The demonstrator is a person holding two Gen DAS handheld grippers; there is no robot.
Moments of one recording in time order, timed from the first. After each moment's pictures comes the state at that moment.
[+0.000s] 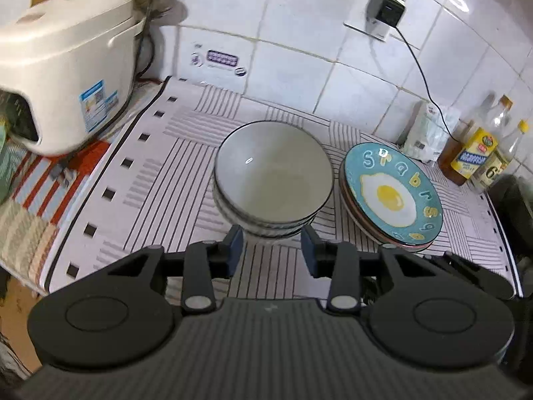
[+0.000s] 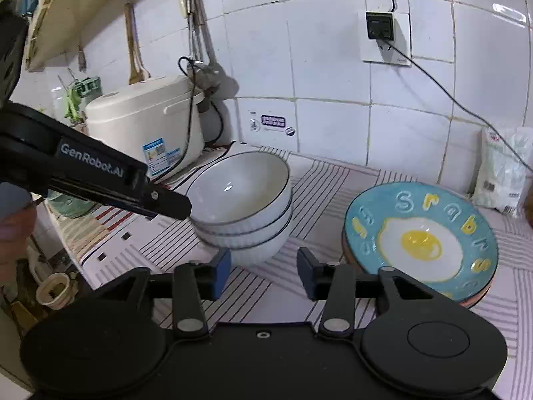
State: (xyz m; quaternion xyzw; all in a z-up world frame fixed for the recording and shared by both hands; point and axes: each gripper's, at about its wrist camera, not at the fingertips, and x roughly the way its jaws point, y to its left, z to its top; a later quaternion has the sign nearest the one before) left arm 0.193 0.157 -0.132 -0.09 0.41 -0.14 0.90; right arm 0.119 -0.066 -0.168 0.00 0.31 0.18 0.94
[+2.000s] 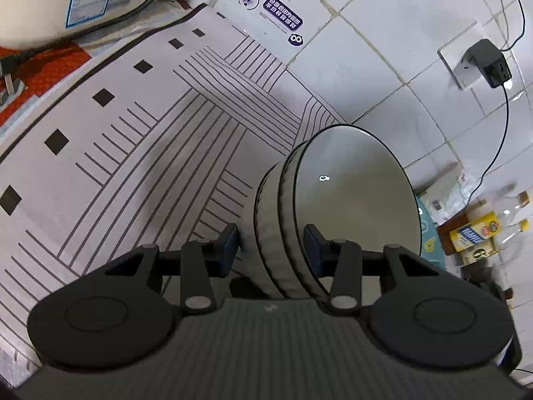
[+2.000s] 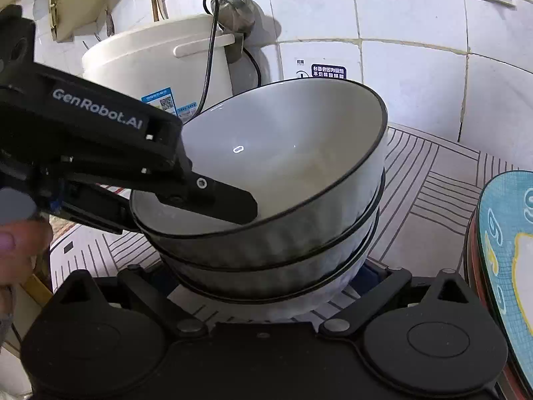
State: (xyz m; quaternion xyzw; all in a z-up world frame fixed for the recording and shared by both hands) left arm 0.294 0.196 -0.229 -0.29 0.45 -0.16 0.83; right arm 0.226 -0.021 -0.257 -0.01 0.34 0.27 0.90
